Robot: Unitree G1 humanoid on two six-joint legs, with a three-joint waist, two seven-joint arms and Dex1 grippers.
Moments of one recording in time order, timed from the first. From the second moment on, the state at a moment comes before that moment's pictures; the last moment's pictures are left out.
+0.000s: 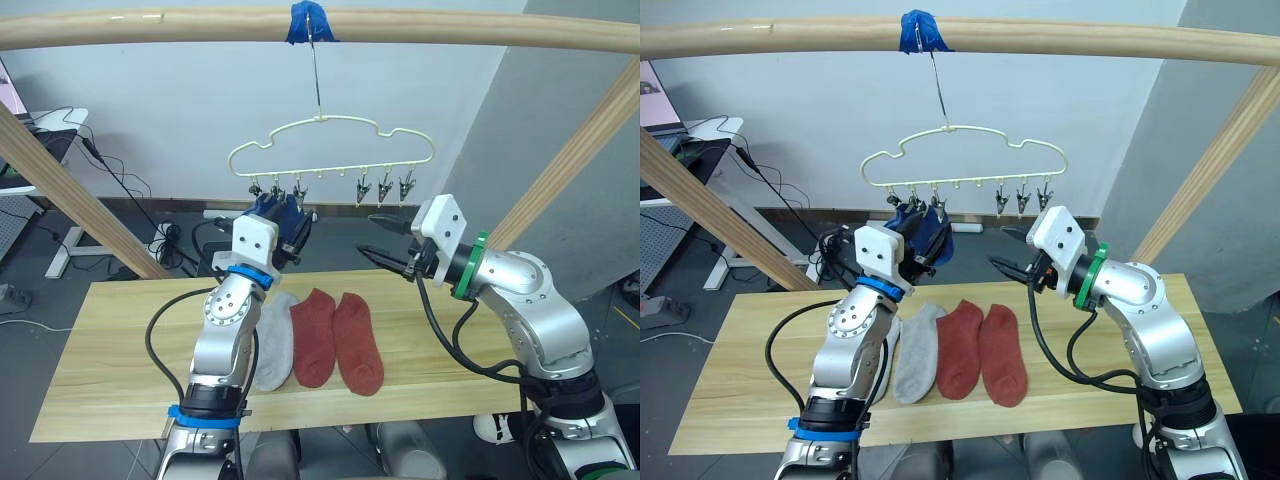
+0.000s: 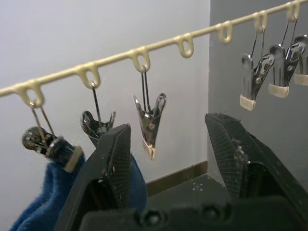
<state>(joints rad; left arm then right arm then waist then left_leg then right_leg) -0.33 0.15 0.03 0.00 -0.18 0.03 -0.33 -0.43 -0.44 0.11 -0.45 0.24 0.55 0.73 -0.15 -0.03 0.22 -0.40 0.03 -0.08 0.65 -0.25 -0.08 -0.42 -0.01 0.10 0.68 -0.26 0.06</state>
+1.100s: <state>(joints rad) -0.49 0.08 0.04 0.20 -0.09 -0.10 -0.15 -0.42 -0.58 0.08 -0.47 0.40 0.53 0.81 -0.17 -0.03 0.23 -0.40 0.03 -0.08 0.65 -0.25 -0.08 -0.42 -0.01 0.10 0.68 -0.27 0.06</state>
